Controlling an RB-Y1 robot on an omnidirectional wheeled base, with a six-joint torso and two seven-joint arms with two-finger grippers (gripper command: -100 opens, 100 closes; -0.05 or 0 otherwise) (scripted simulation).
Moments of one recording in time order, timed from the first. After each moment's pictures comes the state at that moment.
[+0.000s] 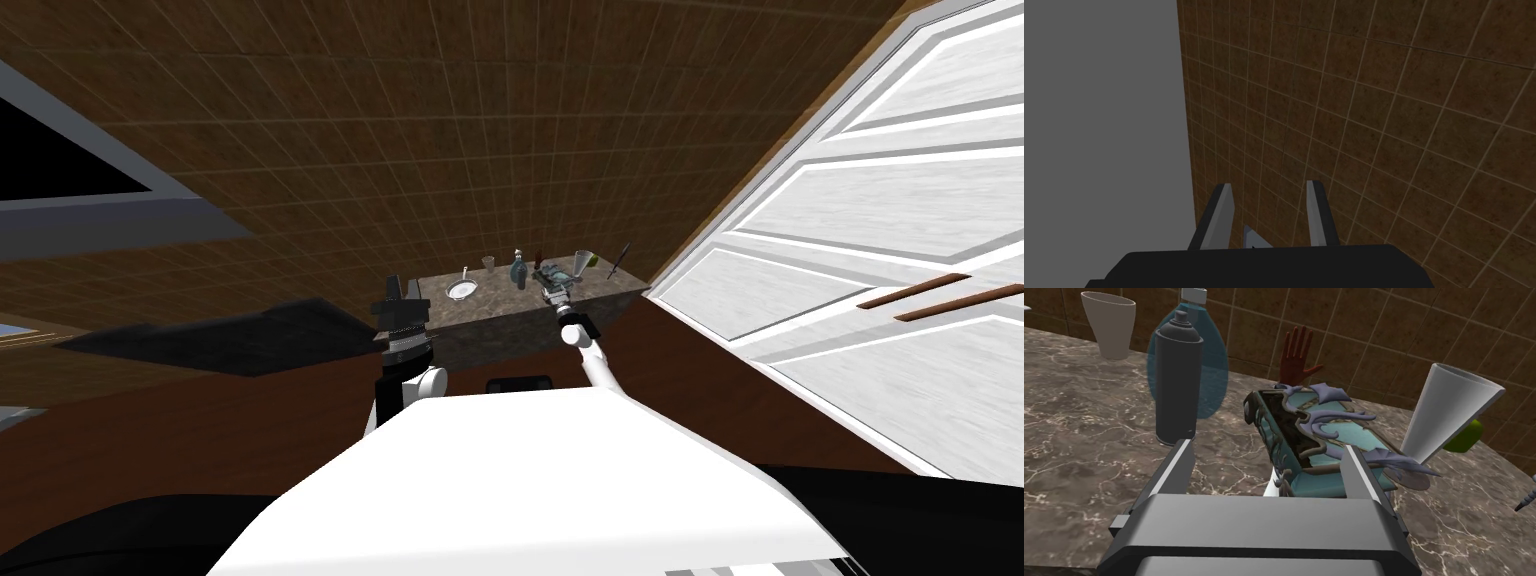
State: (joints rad) left arm 0.53 -0.02 -0.05 -2.39 0.02 -0.41 0.13; right arm 0.02 -0.13 0.08 -1.64 -0.85 -0.01 -0.65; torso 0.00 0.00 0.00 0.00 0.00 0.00
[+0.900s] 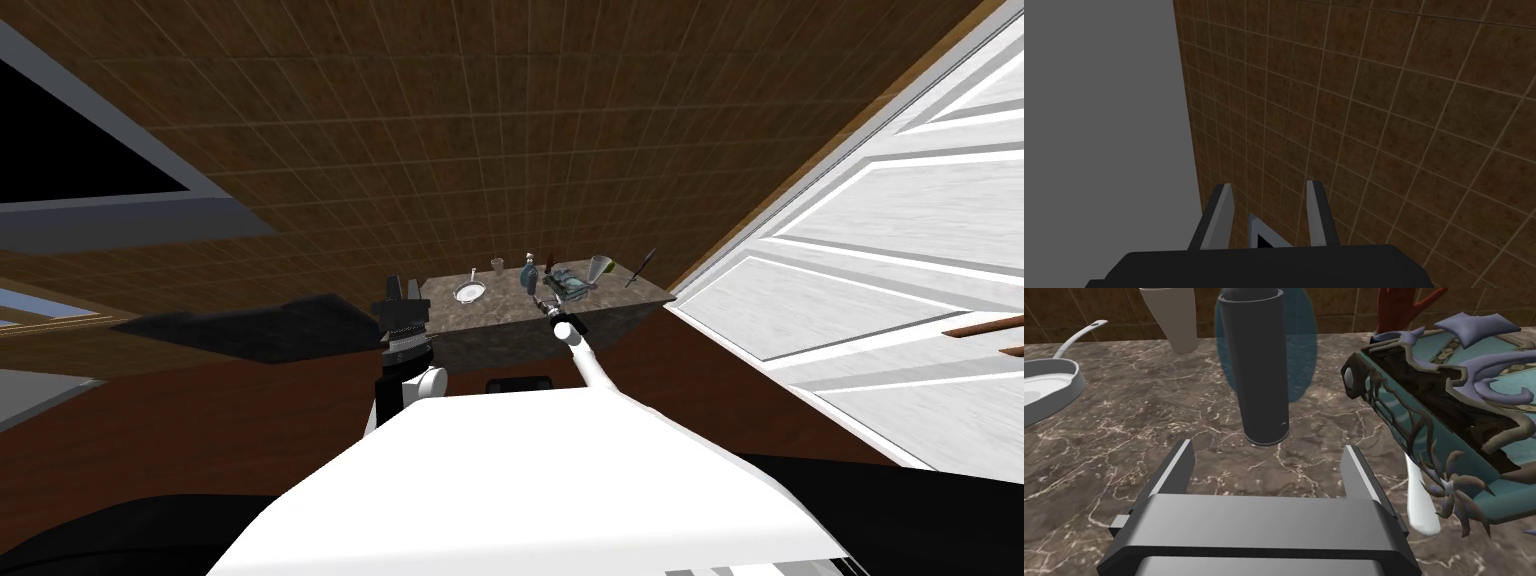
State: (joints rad) left arm 0.53 -0.02 -0.05 -2.39 0.02 -0.41 0.13; right arm -0.08 -0.11 0.10 -1.42 -0.97 0.06 -0.83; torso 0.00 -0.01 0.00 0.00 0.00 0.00
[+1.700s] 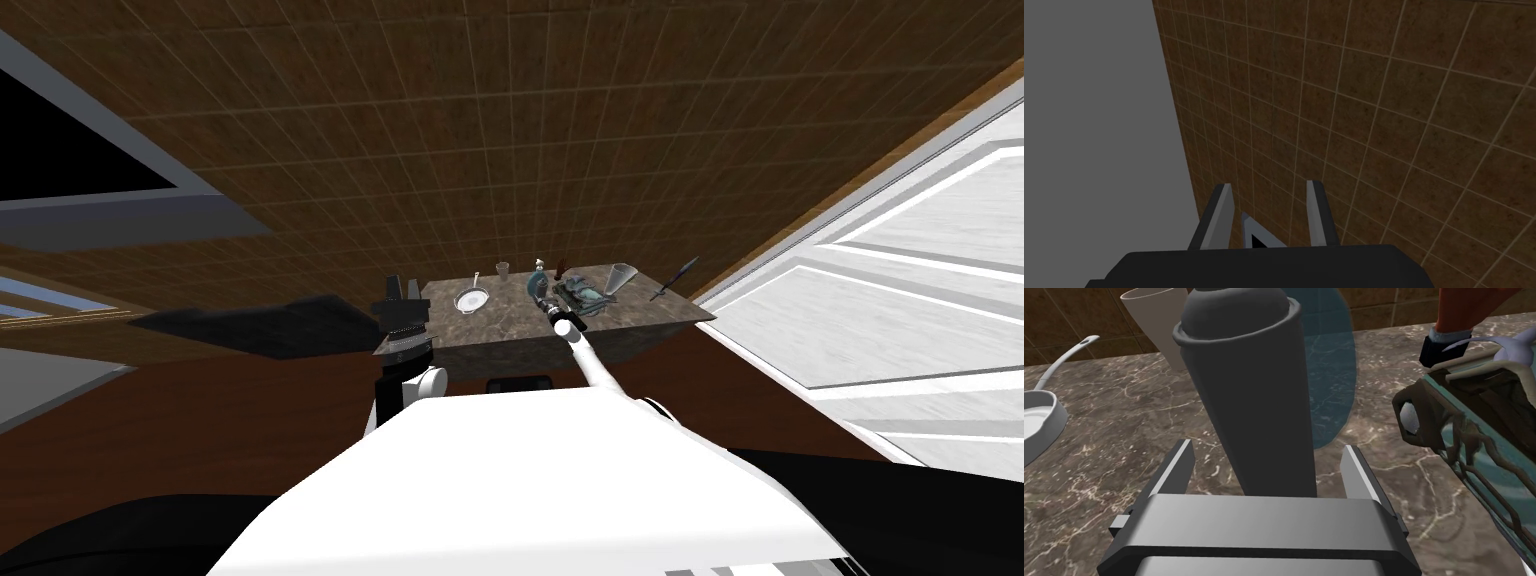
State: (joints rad) left arm 0.53 -0.02 -0.05 -2.39 0.02 -0.41 0.13; right arm -0.13 -0.14 0.11 -1.35 -1.01 0.06 -0.91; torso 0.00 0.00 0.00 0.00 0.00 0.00
